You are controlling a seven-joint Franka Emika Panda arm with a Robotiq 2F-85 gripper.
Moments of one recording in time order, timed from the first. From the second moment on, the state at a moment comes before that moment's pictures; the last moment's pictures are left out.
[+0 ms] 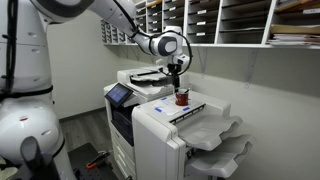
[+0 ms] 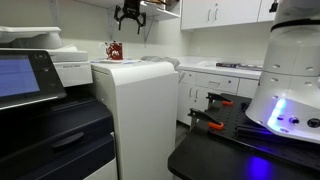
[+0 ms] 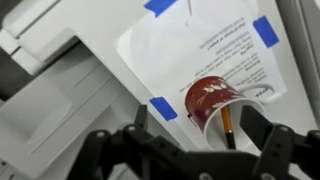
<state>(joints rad) -0.07 0.13 0.00 -1.96 0.08 2.29 0.67</state>
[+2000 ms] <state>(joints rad) 0.10 0.37 -0.08 -1.77 0.08 2.22 1.05</state>
